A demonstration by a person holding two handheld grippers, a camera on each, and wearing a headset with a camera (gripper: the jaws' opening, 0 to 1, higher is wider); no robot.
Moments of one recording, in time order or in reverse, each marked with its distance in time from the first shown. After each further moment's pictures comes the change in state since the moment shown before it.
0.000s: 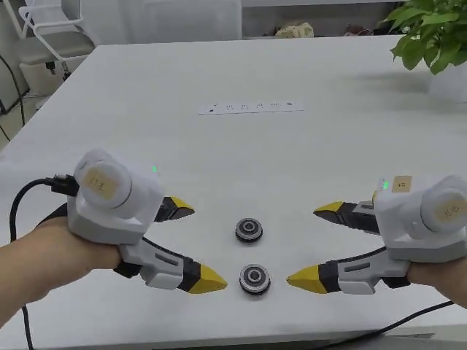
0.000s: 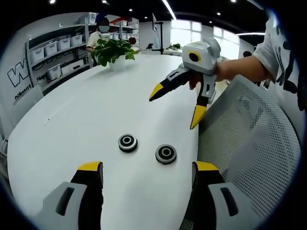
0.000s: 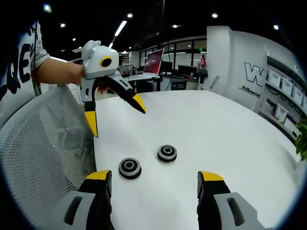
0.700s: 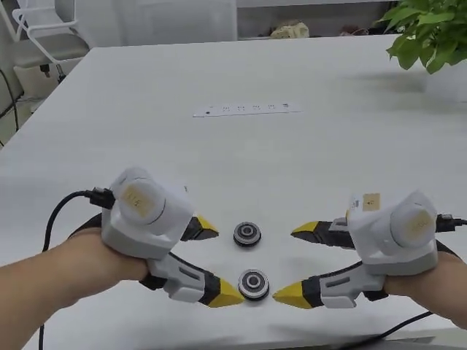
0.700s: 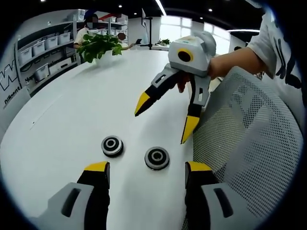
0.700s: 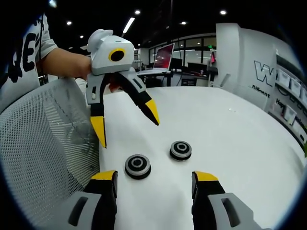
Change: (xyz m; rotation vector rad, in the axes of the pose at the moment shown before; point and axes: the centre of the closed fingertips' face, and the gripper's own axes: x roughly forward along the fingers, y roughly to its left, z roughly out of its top) left arm 0.030 -0.017 -0.002 0.040 0.034 -0.099; right arm 0.026 0.016 -0.013 -0.023 0.025 0.089
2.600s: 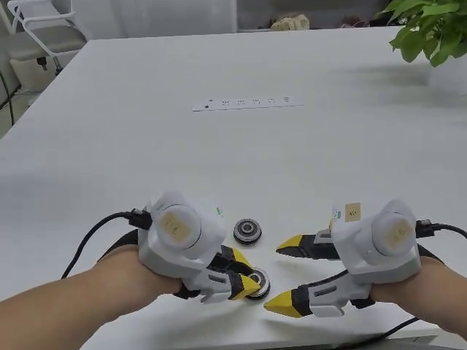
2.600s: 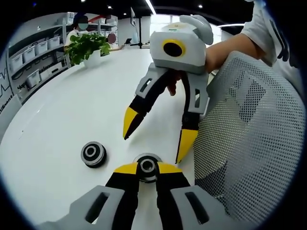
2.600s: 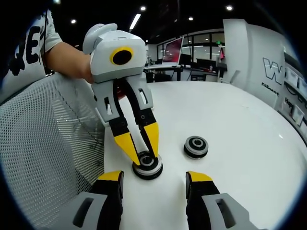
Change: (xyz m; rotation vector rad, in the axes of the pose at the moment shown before) left arm 0.039 -0.020 -0.004 0.081 -0.002 -0.042; right arm 0.021 0.017 -0.011 -0.014 0.039 0.087
